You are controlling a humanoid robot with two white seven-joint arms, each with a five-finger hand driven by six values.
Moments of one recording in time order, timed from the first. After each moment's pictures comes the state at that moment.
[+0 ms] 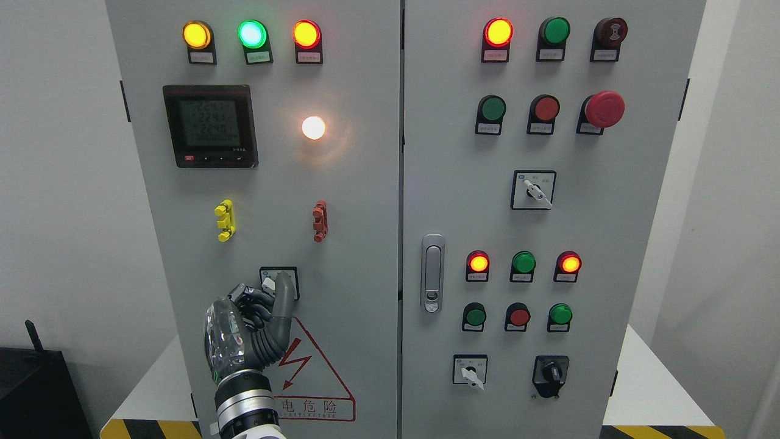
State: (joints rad) left arm -0.51 -0.12 -0.16 -1.72 -0.41 0.49 0.49; right arm 0.12 0.12 0.05 -0.11 -0.06 -0.07 -0.26
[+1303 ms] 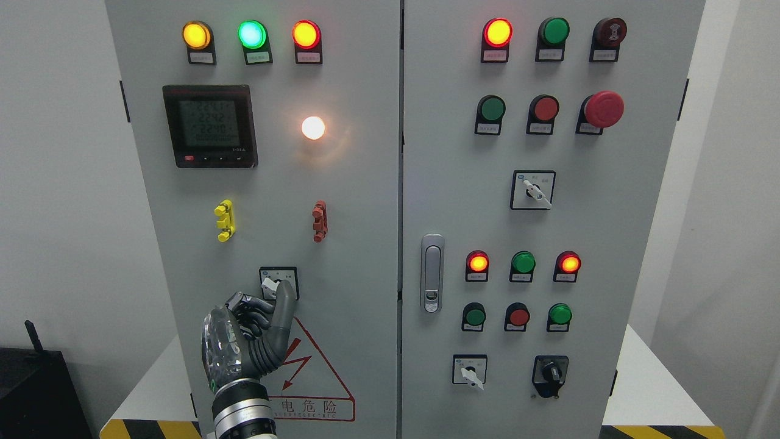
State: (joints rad) left arm -0.47 -0.12 -0.15 -1.74 -0.41 0.47 0.49; right arm 0.12 0.12 0.05 -0.11 -0.06 -0.07 -0.26
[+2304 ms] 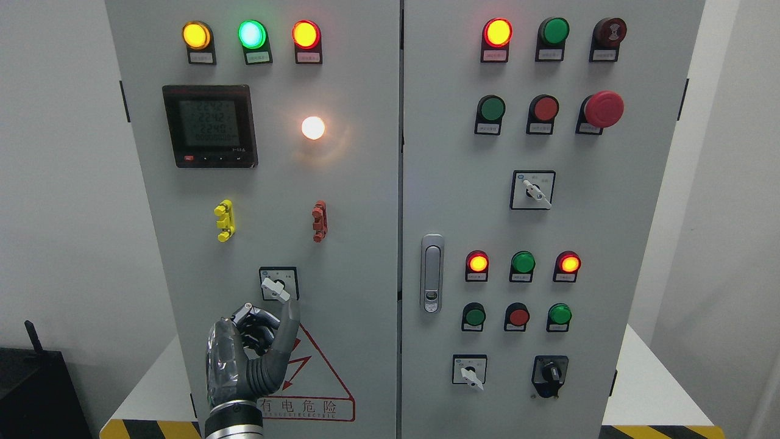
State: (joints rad) left arm -0.35 -0.12 -0.07 -1.80 -0.41 0.20 0.25; right arm 0.12 0.12 0.05 -0.11 -0.06 -0.07 -0.26
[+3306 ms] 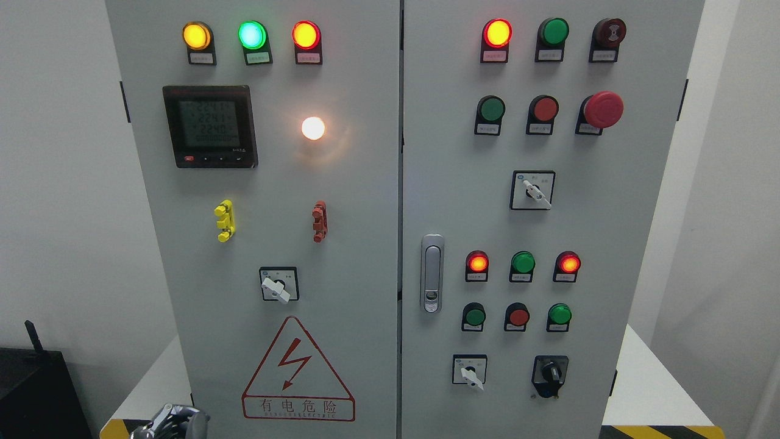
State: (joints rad) left arm 0.01 -0.10 0.24 -1.78 -0.30 -0.17 0.13; right arm 0.12 0.12 0.05 -0.11 -0.06 -0.07 -0.26
